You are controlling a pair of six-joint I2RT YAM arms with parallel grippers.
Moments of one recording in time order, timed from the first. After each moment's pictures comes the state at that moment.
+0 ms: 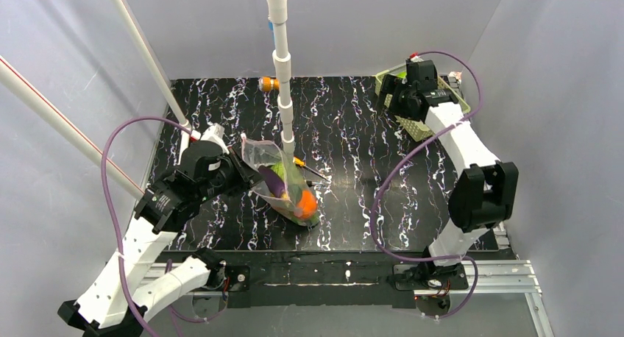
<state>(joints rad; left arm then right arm) -0.59 0.81 1.14 -0.95 -0.02 -0.92 0.20 1.67 1.53 -0.60 -0.03 0.41</state>
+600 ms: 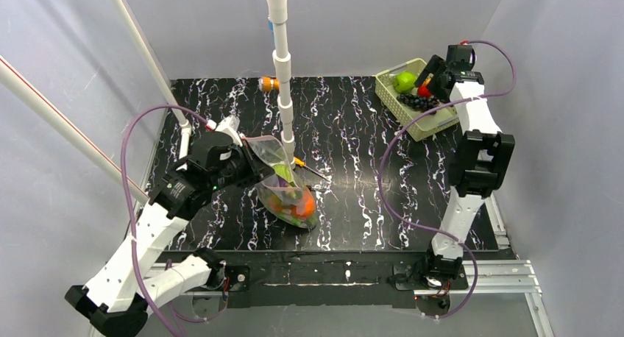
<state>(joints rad) -0.59 0.88 1.12 -0.85 0.04 -0.84 -0.07 2.00 1.86 -0.58 0.02 0.47</state>
